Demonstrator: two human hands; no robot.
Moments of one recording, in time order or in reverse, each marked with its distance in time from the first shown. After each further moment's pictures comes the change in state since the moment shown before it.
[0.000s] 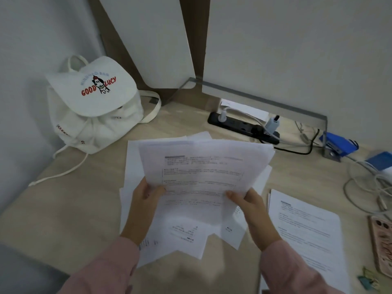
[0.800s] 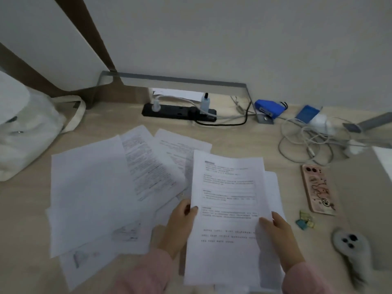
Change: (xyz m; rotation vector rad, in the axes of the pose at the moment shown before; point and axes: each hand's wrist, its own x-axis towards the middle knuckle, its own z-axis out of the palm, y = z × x) left_hand -0.064 -0.069 0.181 0.324 -0.467 -0.319; right_hand -0.084 0.089 -0.187 -0.145 0.517 0.355
